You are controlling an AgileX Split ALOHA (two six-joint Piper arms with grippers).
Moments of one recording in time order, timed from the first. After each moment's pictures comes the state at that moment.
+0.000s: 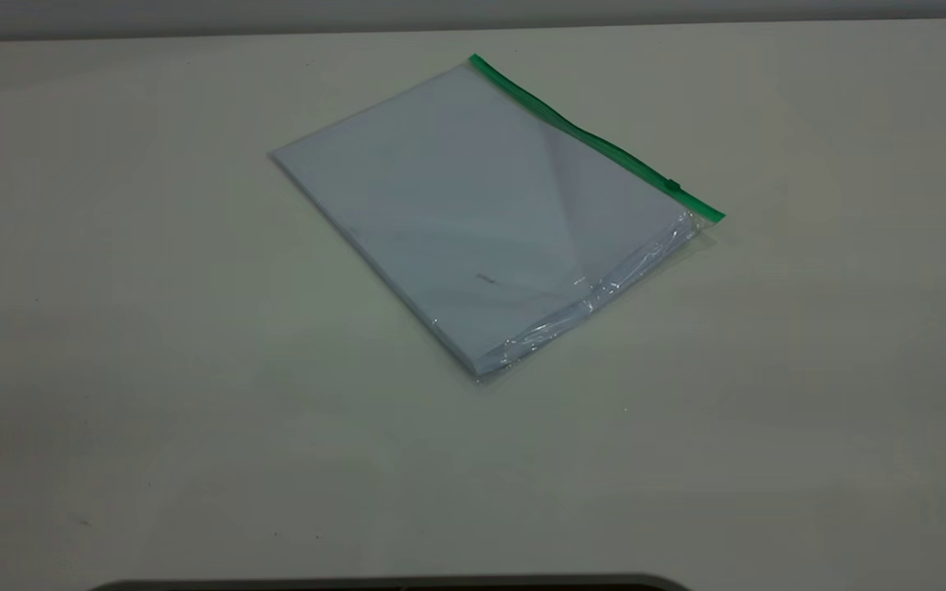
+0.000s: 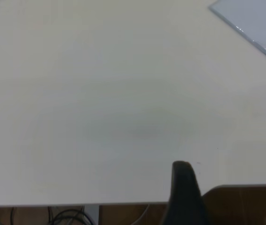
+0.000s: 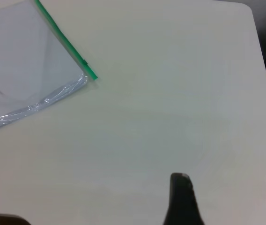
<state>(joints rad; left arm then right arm) 0.02 -0.02 -0.49 -0.03 1.14 0.03 0.02 -0.02 -0.48 0.03 1.13 -0.08</state>
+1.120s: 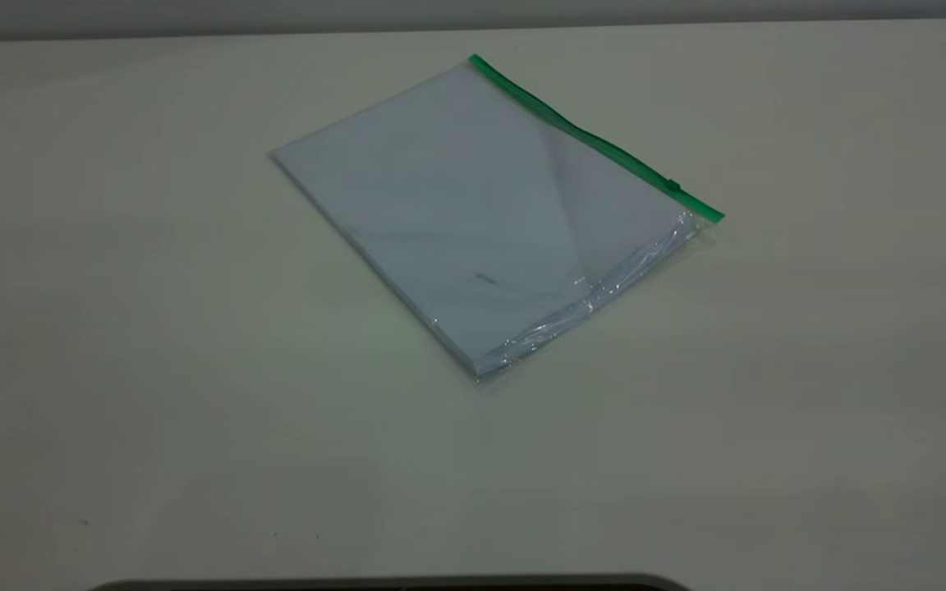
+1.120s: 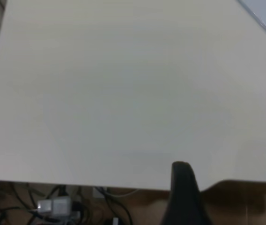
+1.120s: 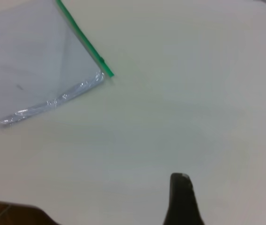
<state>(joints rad) 0.03 0.38 -0.72 0.04 1.12 -0.04 0.06 0.10 -0.55 0.06 1.14 -0.07</state>
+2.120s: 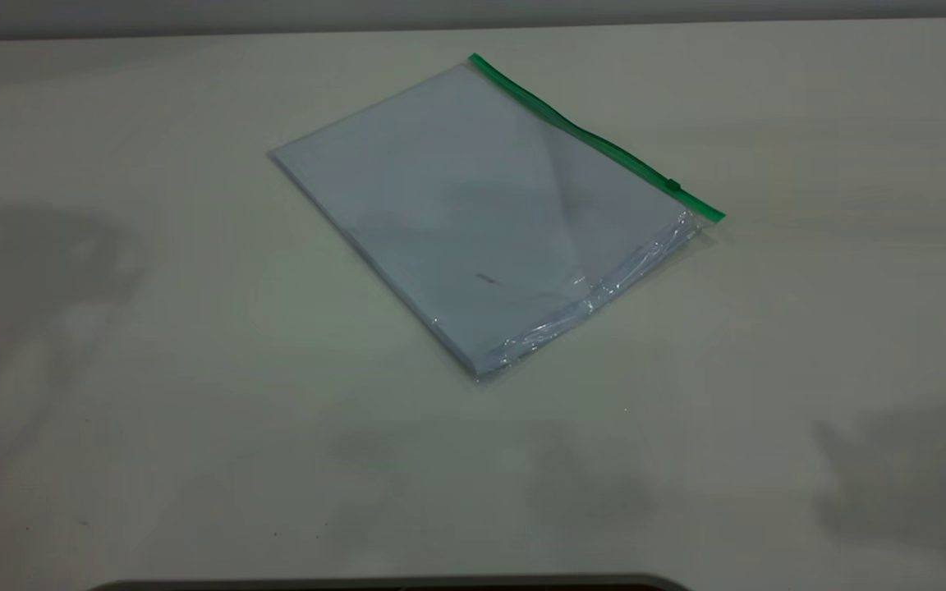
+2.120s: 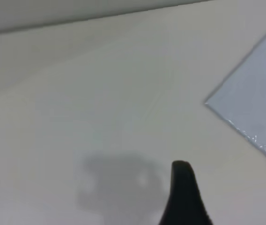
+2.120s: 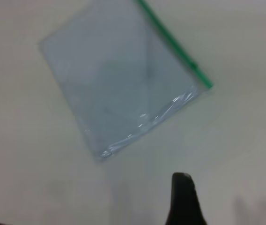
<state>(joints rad) -0.02 1.54 -1.37 -0.15 0.70 0.27 0.06 0.99 -0.56 0.65 0.54 -0.36</state>
